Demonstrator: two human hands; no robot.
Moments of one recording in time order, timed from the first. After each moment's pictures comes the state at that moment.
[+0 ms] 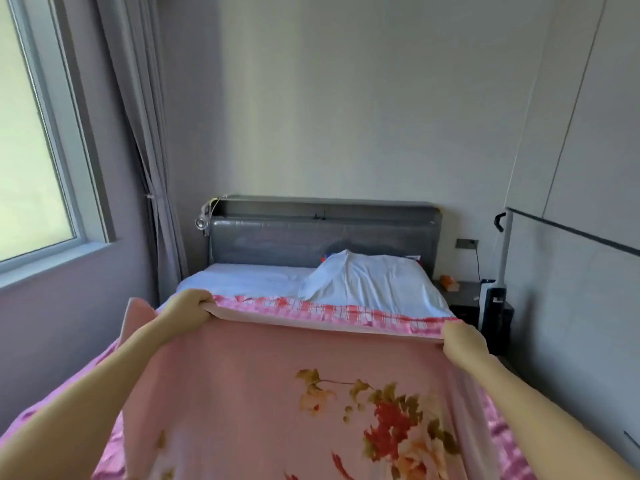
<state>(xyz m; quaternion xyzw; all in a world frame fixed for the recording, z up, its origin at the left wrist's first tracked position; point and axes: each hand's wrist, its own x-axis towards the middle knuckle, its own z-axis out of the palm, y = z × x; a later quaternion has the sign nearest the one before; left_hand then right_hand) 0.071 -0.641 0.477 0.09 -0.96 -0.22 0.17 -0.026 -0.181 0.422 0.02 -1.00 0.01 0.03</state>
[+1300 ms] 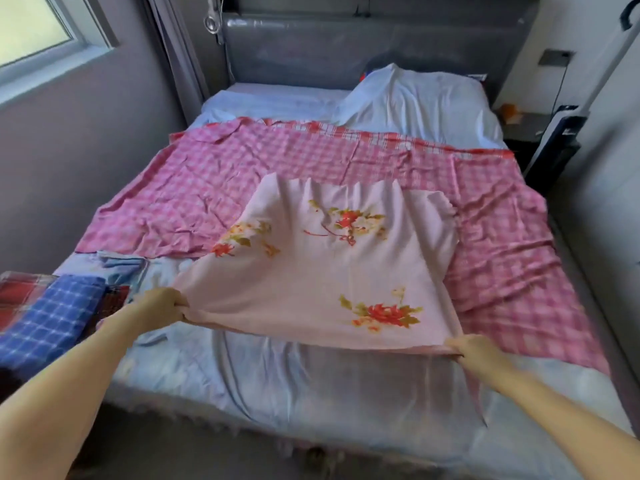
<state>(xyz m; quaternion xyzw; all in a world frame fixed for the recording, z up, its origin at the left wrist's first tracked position) 0.266 -0.721 0.203 0.18 -0.96 -0.08 -0.22 0.170 -0.151 0.161 0.20 -0.95 0.07 -0.23</state>
